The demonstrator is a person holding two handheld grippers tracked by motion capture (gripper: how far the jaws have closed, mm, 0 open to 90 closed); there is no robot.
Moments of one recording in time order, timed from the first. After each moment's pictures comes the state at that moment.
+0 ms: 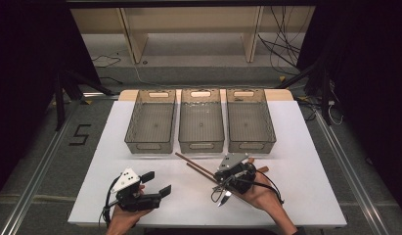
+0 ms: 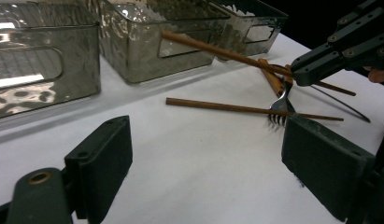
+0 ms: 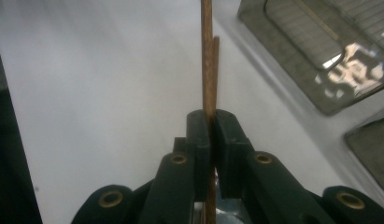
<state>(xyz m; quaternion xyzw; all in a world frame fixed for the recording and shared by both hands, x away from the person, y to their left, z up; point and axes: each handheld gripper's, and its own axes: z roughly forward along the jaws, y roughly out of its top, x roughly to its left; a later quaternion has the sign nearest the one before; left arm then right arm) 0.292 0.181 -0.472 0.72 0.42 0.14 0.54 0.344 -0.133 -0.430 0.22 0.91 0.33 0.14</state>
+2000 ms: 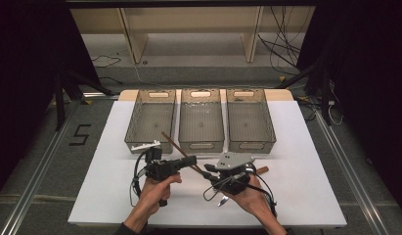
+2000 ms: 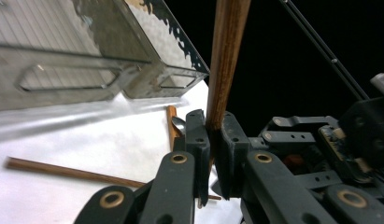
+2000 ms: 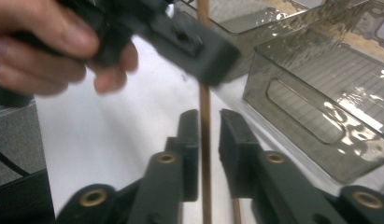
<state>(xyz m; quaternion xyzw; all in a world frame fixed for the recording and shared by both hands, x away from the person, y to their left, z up) 0.359 0.130 -0.436 0.63 0.47 -0.11 0.61 0.332 -0.120 -0.419 0.24 0.85 0.45 0.15</state>
